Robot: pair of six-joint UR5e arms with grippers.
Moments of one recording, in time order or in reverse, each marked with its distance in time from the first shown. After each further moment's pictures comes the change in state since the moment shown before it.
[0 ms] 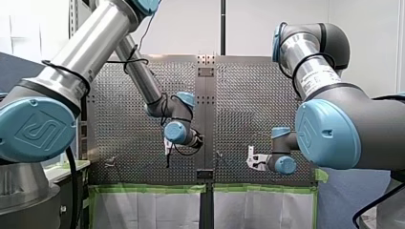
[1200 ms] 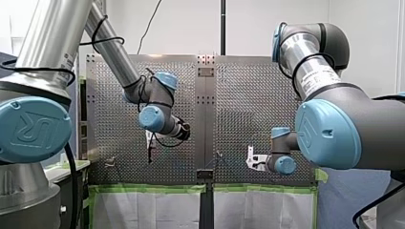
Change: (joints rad) left arm -0.036 0.305 -0.305 0.002 -0.027 -0.068; right arm 0.003 0.001 0.000 0.011 0.002 0.001
